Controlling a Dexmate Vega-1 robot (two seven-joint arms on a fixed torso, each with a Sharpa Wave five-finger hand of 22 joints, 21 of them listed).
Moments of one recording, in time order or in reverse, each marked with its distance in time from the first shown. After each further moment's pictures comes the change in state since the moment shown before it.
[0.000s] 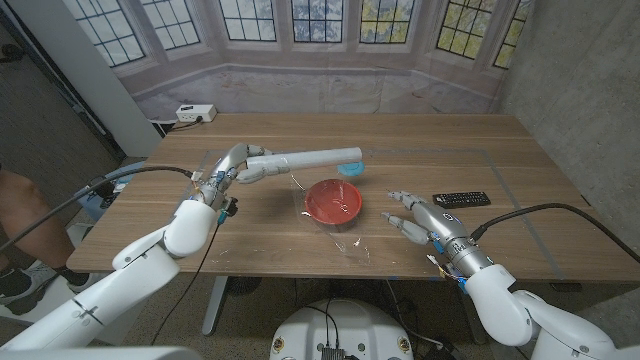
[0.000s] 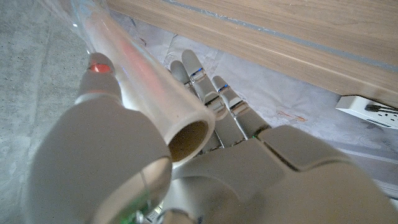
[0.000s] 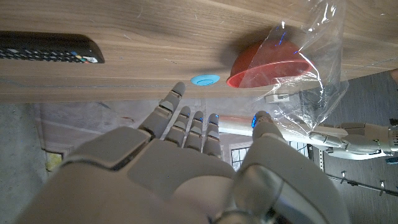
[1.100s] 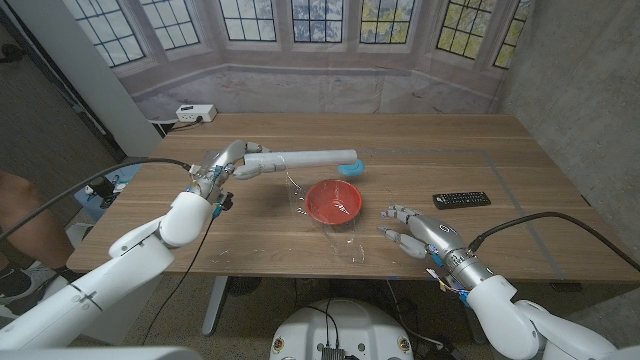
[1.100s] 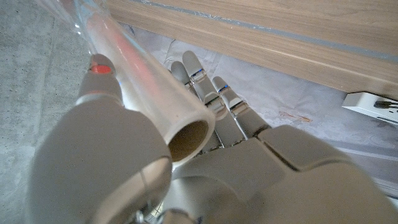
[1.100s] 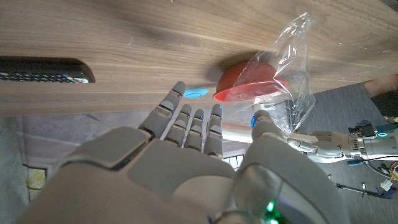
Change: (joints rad) left arm -0.065 0.032 0.024 0.075 -0.008 -0.053 -0.039; left_hand -0.007 0.007 0.004 0.004 -0.001 -0.007 -0.004 -0.003 -0.001 -0.005 0.005 -0.007 0.000 -0.011 0.000 0.000 -0.005 -0.005 -0.005 0.000 0.000; right arm -0.062 -0.019 0.014 0.011 -0.009 0.063 0.017; right_hand 0.011 0.003 0.007 0.001 0.000 0.132 -0.014 0.034 0.000 0.045 -0.020 0.004 -0.002 0.036 0.000 0.000 0.000 0.031 -0.020 0.000 0.000
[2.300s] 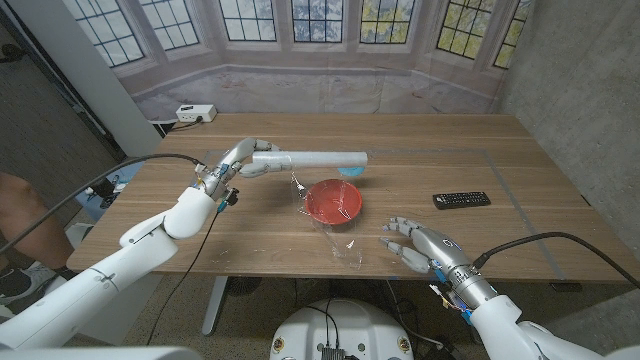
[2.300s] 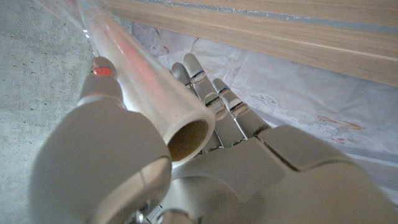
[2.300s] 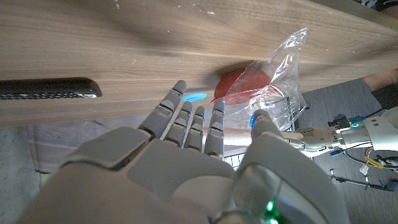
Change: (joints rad) left arm -0.178 -0.037 0.115 0.272 0.047 -0.321 -0.050; left_hand -0.014 0.014 0.004 0.004 -0.001 -0.021 -0.010 0.007 0.001 -0.023 -0.002 -0.010 -0.002 -0.032 0.004 -0.023 -0.005 -0.018 -0.018 -0.004 0.000; right arm -0.083 0.036 0.013 0.032 -0.022 0.061 -0.064; right_hand 0.012 0.004 0.008 -0.009 0.000 0.095 -0.009 0.008 0.005 0.046 0.000 0.007 0.000 0.041 0.005 0.012 0.000 0.024 -0.002 0.000 -0.002
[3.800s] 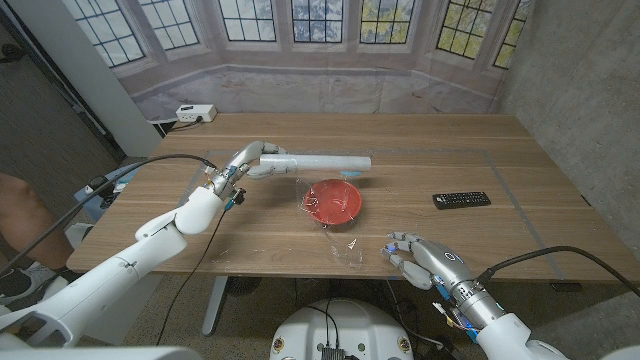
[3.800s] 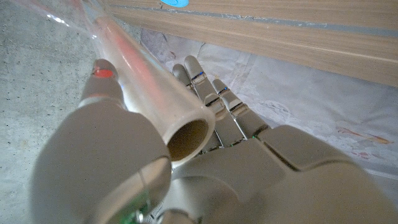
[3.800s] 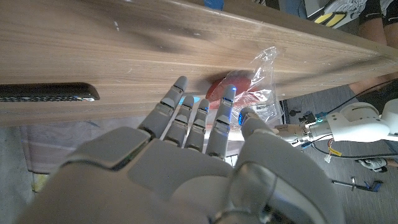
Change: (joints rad) left arm -0.151 -0.073 0.108 0.227 0.061 -0.165 -0.003; left_hand -0.005 0.005 0.012 -0.002 -0.001 -0.008 -0.003 -0.004 -0.005 -0.027 -0.005 0.001 0.001 -0.028 -0.004 0.000 0.000 -0.005 -0.005 0.000 0.000; right arm -0.102 0.009 0.036 -0.016 -0.081 0.023 -0.002; right_hand 0.051 0.038 0.125 0.101 0.005 0.249 -0.065 0.014 -0.001 0.128 -0.031 0.007 0.000 0.077 -0.005 0.021 0.028 0.055 -0.002 0.000 0.003
